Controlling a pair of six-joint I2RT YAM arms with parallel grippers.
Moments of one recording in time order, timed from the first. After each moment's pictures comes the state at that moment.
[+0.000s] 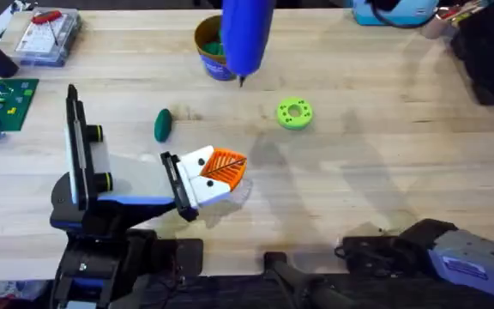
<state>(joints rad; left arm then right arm) -0.07 0.00 0.01 -0.11 1.09 -0.01 0.45 1.23 1.09 0.54 -1.05 0.35</state>
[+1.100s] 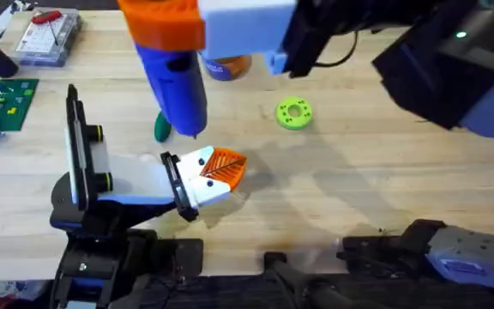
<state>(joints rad) -0.07 0.00 0.01 -0.11 1.09 -0.01 0.70 1.34 1.09 0.61 -1.07 0.27</state>
